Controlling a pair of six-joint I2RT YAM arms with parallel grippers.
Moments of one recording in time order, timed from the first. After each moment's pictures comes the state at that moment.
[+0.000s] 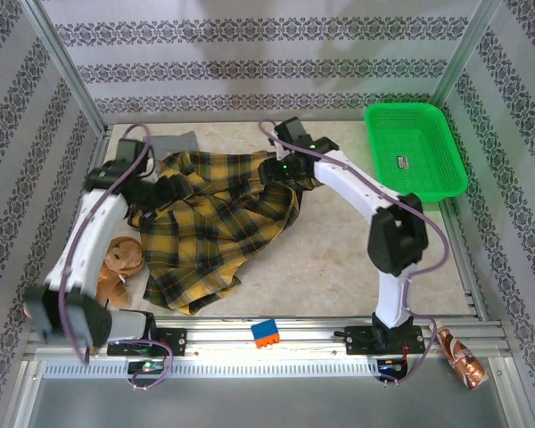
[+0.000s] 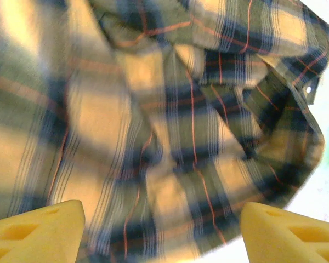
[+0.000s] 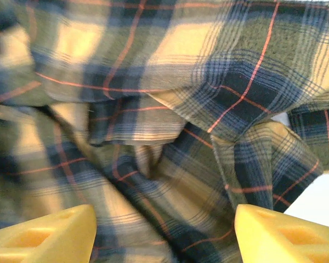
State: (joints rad) left arm -0.05 1.39 1.32 -1.03 0.31 -0.60; right arm 0.53 1.98 1.75 -0.79 -0.09 0.28
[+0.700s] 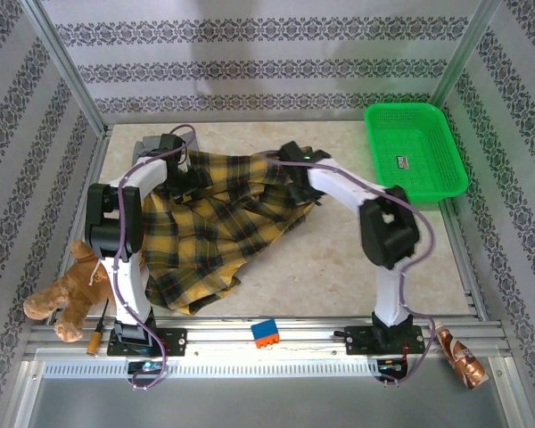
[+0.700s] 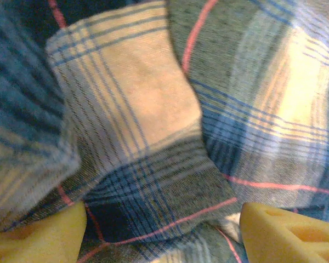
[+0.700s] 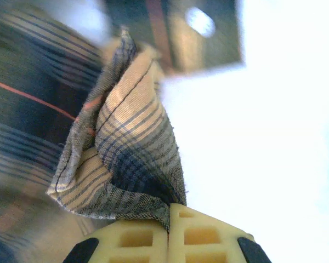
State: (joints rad) left arm -0.04 2.02 1.46 -0.67 0.31 -0.53; right arm 0.48 1.93 1.51 -0.92 0.34 0.28
